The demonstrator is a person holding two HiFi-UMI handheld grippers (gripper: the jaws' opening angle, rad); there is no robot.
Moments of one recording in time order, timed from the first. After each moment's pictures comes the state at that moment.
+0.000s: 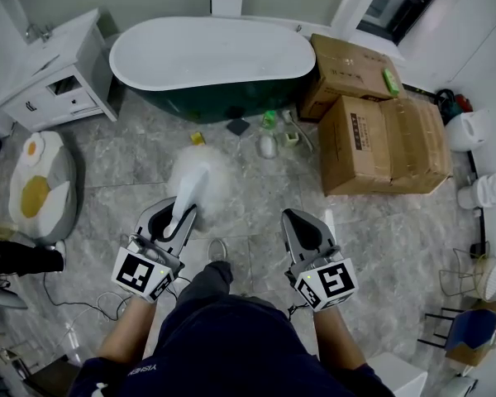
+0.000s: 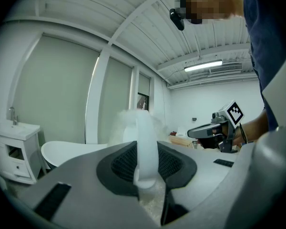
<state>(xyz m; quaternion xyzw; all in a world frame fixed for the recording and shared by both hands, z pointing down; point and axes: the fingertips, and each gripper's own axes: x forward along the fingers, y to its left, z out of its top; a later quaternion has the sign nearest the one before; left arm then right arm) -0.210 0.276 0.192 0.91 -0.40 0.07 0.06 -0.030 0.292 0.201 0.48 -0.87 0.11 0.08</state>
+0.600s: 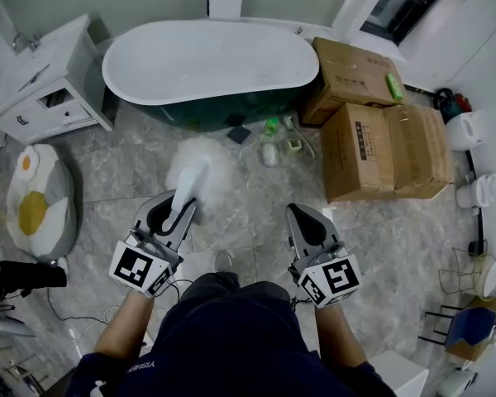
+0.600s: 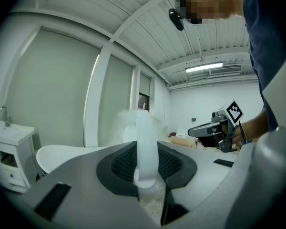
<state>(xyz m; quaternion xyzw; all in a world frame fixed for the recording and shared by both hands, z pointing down) -0.246 0.164 0.190 0.92 -0.38 0.07 0.06 -0.061 0.188 0.195 0.50 -0.86 0.11 0.07</state>
